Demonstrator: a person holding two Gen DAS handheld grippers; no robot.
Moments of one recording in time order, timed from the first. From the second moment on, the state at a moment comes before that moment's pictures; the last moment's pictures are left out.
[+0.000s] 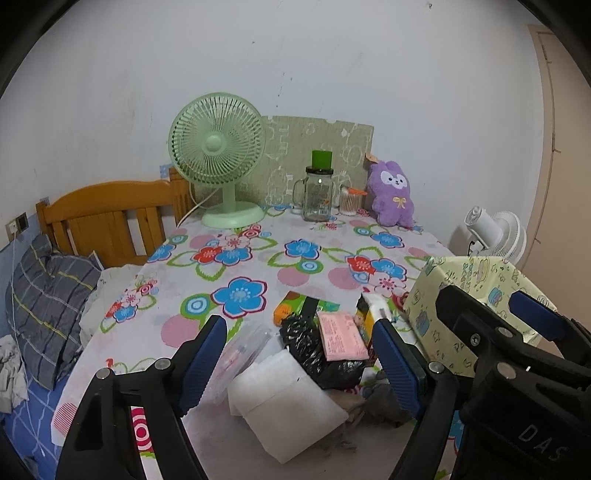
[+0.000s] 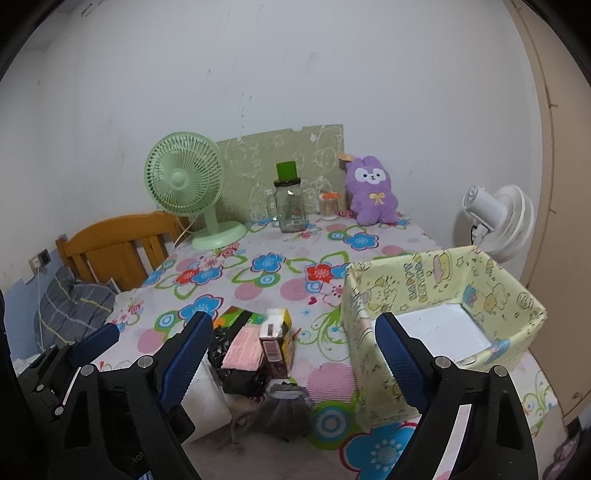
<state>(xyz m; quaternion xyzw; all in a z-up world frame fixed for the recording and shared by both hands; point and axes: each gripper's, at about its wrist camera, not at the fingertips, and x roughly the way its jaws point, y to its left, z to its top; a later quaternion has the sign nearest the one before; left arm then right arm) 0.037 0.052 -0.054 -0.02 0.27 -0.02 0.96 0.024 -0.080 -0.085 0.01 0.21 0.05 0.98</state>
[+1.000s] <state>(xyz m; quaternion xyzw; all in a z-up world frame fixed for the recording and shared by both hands) 0.045 0.062 -0.130 -0.03 0.35 -0.02 0.93 0.048 -0.059 -0.163 0.01 0.30 0.03 0.95</state>
